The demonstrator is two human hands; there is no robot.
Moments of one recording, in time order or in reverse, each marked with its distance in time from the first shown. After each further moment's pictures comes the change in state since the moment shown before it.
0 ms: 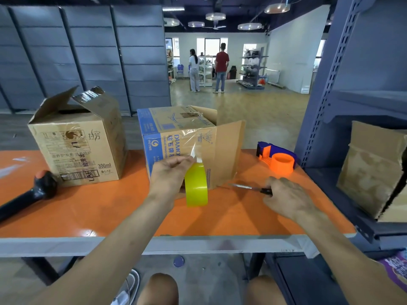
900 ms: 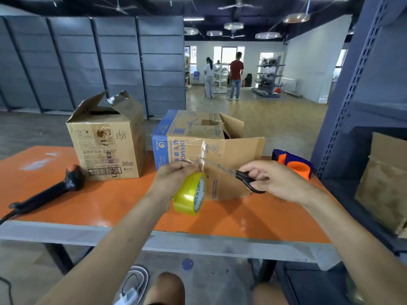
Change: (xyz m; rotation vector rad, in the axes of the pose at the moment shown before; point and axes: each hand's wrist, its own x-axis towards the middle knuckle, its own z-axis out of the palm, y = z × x) left_hand -0.005 0.008 -0.042 0.047 -0.076 -0.078; right_hand 0.021 -0.033 -0.030 0.593 -0.110 -0.421
